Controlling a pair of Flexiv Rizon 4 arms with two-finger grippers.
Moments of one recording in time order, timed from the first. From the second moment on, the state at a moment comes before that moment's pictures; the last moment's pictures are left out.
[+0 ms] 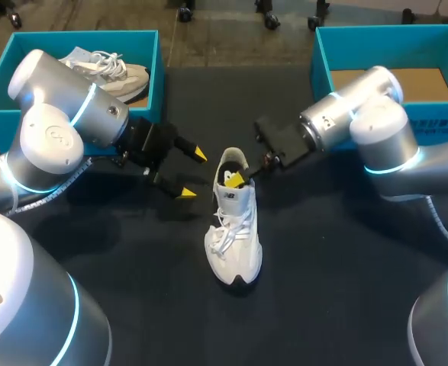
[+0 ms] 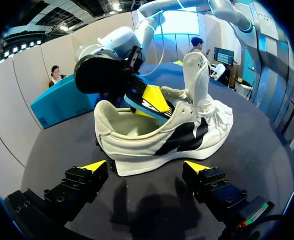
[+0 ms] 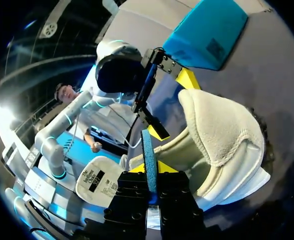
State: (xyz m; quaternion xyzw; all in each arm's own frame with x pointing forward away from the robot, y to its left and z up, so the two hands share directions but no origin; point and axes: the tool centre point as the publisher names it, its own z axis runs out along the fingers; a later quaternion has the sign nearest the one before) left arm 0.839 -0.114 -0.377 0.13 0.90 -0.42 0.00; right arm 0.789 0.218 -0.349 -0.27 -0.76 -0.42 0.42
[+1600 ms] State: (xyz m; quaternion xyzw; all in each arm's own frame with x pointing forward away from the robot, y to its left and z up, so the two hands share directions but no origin) left arm 0.839 -0.114 -0.377 0.13 0.90 -0.42 0.00; right arm 0.822 0.205 -0.308 -0.27 -0.80 -0.42 0.33
